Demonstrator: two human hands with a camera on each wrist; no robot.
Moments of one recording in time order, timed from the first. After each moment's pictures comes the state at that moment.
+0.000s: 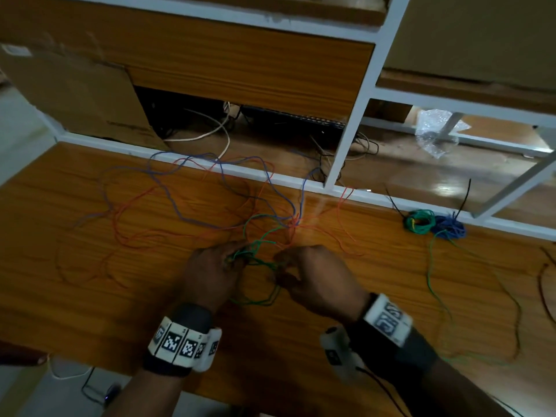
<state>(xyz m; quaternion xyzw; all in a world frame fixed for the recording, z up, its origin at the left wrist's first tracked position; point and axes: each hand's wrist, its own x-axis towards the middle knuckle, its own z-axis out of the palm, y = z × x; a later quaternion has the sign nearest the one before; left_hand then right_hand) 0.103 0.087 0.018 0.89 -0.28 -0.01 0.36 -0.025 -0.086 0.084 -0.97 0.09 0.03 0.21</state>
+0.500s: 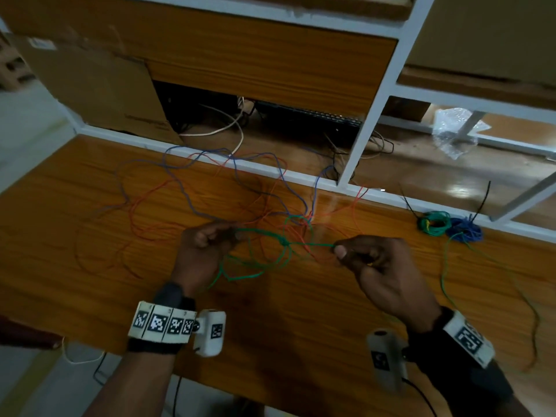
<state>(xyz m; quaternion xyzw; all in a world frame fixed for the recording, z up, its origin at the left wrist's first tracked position) 0.125 0.110 0.042 0.72 -0.16 -0.16 0.65 -0.065 -0.130 0.090 -0.88 0.16 -0.15 0.42</state>
